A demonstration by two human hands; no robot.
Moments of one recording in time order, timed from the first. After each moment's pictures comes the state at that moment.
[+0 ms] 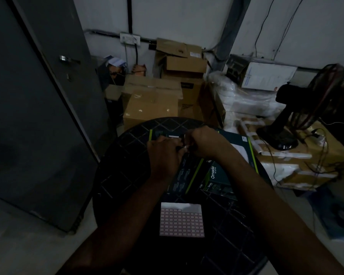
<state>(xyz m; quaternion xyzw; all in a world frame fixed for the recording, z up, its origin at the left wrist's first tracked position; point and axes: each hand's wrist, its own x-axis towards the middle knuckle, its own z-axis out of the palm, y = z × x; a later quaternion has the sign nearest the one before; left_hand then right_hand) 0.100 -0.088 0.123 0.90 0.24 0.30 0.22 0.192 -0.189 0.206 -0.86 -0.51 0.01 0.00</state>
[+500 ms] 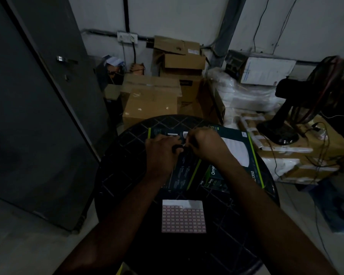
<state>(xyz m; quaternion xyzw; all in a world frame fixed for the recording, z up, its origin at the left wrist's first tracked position) 0.091 -0.083 0.121 0.90 0.19 0.31 0.23 0.193 -0.201 0.173 -0.87 -0.48 -0.06 0.12</state>
